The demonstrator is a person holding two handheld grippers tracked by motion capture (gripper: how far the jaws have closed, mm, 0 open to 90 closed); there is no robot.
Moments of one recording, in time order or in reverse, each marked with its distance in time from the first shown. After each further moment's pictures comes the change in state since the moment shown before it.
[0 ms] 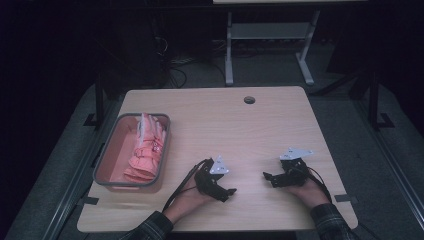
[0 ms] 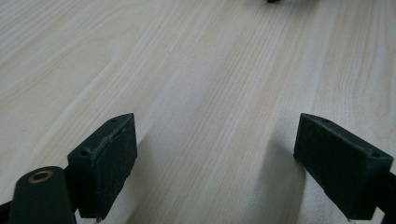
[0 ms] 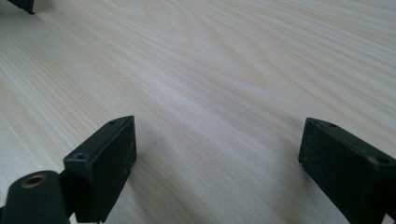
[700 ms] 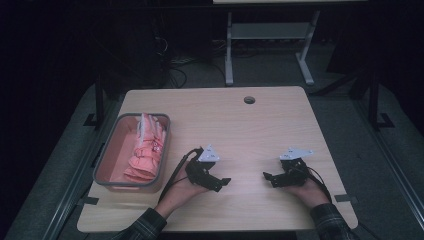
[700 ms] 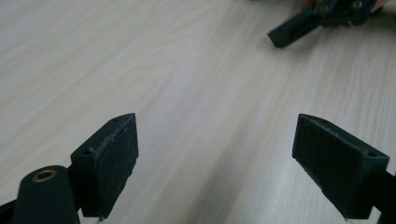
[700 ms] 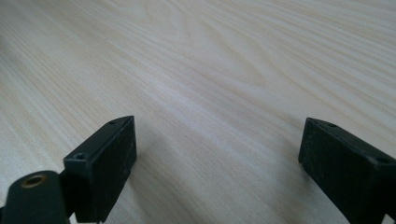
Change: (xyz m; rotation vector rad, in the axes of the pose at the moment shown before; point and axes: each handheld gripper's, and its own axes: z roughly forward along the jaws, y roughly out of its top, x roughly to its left) left arm 0.014 0.017 -0.033 -0.021 0.007 -0.076; right arm 0.000 0.000 0.000 0.000 0.000 0.000
